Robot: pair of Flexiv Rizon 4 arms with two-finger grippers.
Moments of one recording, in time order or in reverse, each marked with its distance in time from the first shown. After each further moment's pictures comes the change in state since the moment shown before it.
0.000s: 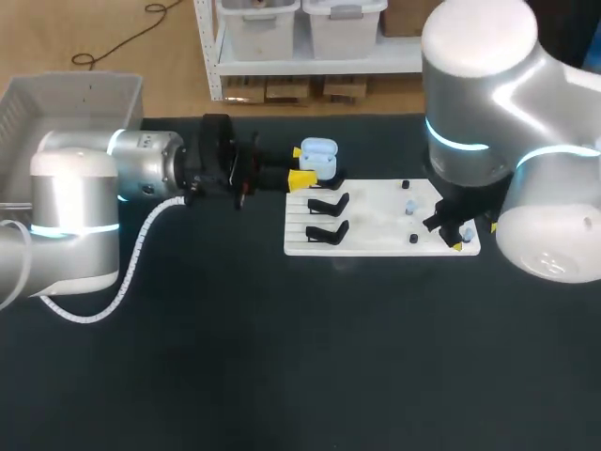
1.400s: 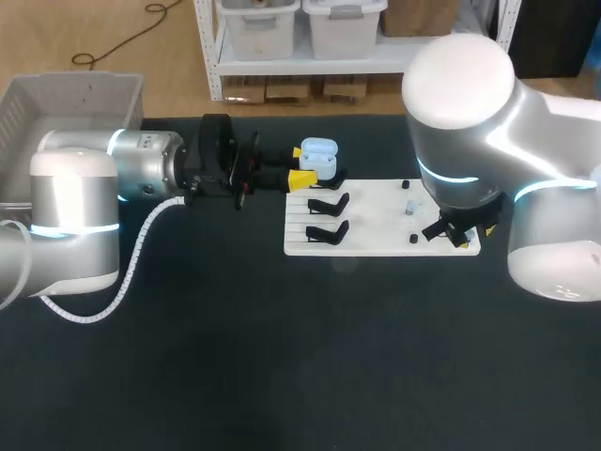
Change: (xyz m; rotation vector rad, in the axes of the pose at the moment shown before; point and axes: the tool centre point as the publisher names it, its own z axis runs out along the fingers) left arm 0.000 0.000 0.000 0.000 0.000 0.000; right arm -0.008 -0.007 0.019 0.097 -0.065 0.007
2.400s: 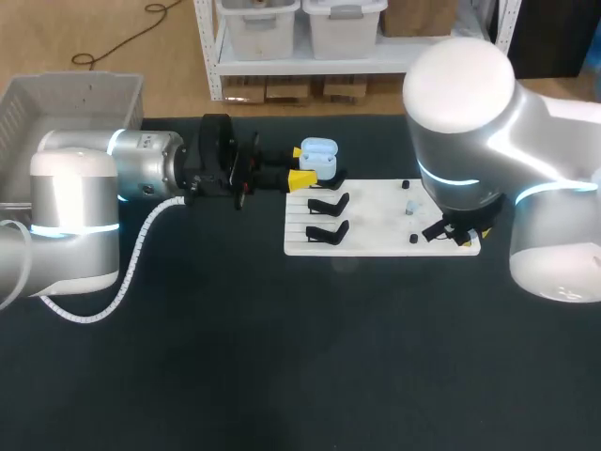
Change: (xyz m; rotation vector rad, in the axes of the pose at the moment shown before) left arm 0.000 0.000 0.000 0.000 0.000 0.000; right arm -0.001 0.000 0.004 0.002 -0.004 -0.002
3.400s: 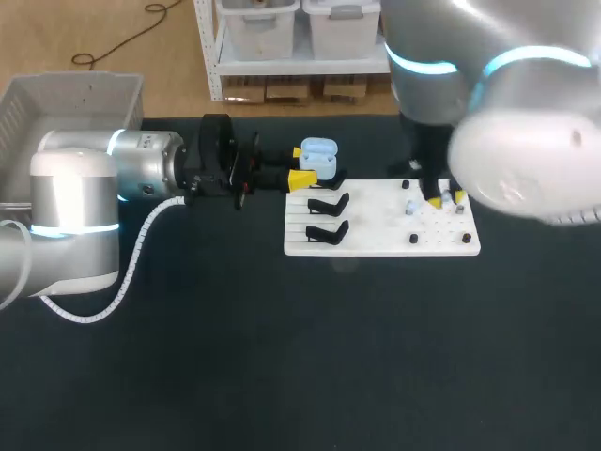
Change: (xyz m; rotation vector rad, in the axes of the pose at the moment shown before) left arm 0.000 0.000 0.000 0.000 0.000 0.000; right arm -0.018 0.032 -0.152 -0.119 0.128 0.226
